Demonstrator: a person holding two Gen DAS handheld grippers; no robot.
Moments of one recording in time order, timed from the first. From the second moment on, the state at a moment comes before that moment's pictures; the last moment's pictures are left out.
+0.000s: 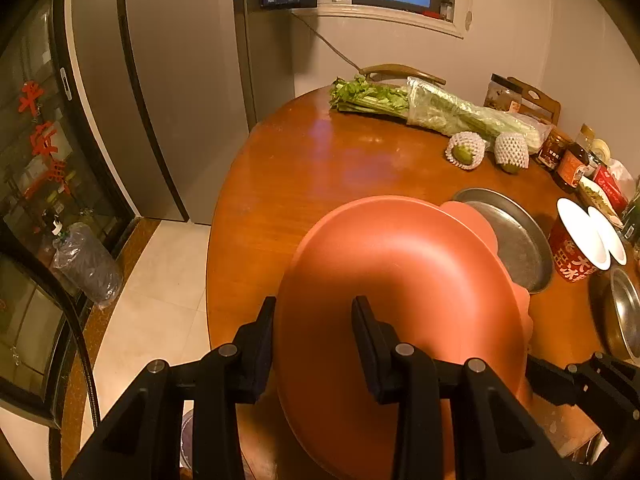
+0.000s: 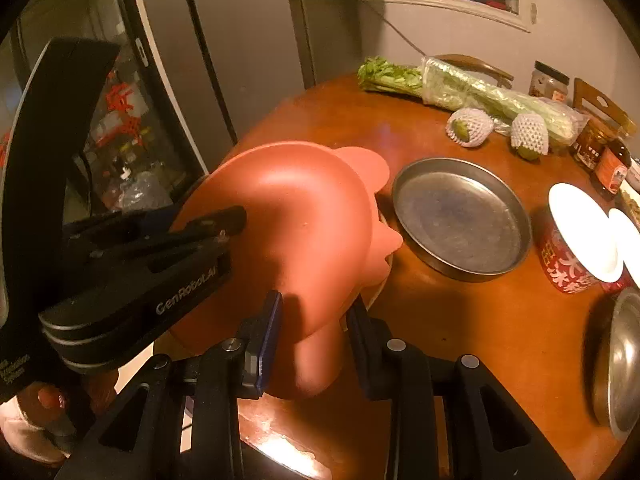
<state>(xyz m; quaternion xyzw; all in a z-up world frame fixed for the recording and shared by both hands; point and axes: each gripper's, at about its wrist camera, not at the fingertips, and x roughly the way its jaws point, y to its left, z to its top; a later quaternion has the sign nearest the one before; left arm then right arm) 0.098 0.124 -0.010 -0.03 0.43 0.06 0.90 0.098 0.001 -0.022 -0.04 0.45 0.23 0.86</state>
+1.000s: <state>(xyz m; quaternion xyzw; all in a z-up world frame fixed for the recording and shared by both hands) 0.102 0.130 -0.015 -0.04 0.44 0.08 0.89 0.093 0.005 -0.019 -0.07 0.44 0.27 0.85</state>
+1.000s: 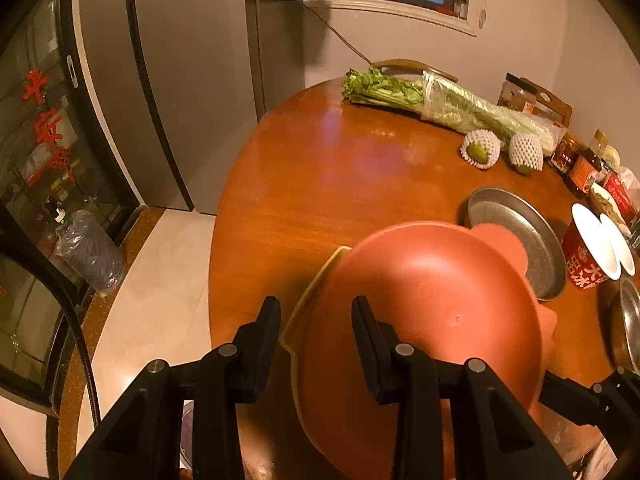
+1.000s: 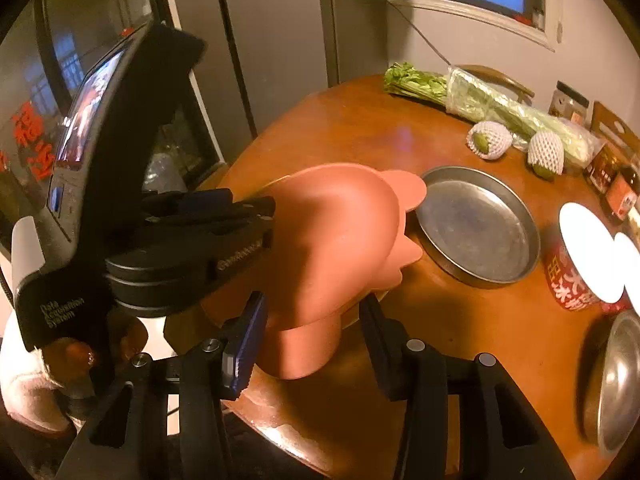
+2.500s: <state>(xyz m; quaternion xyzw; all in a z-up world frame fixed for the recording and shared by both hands) 0.105 0.026 0.051 0.01 0.39 -0.01 0.92 0.083 -0.129 0.016 0.04 0.39 0.16 0.91</state>
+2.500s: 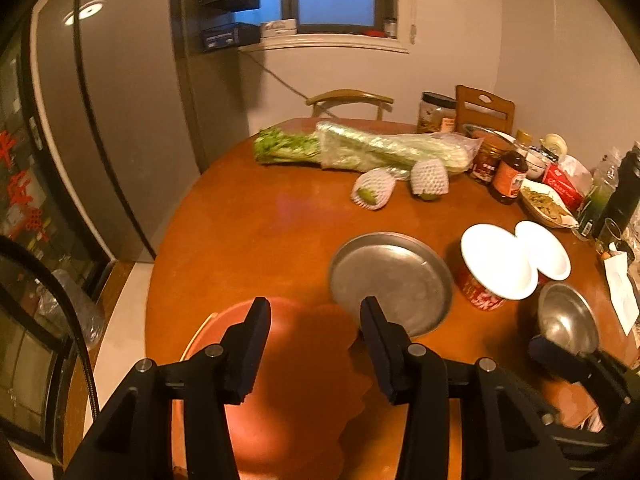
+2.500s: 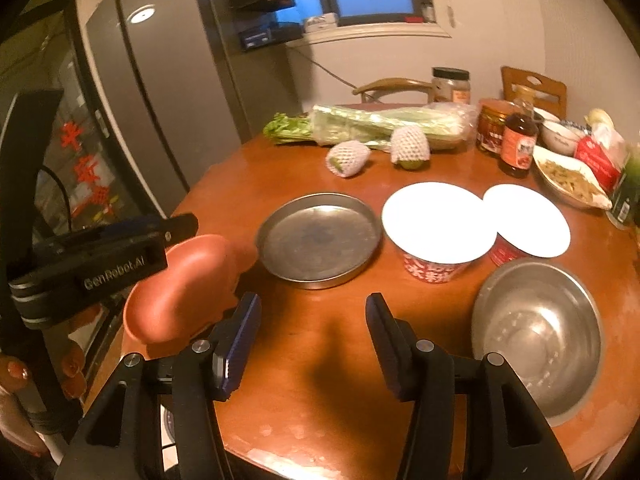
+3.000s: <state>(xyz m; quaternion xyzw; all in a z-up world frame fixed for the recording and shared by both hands) 0.177 0.015 0.030 0.02 0.44 -0.04 0.90 0.116 -0.140 -0.010 0.06 0.42 0.13 0.89</state>
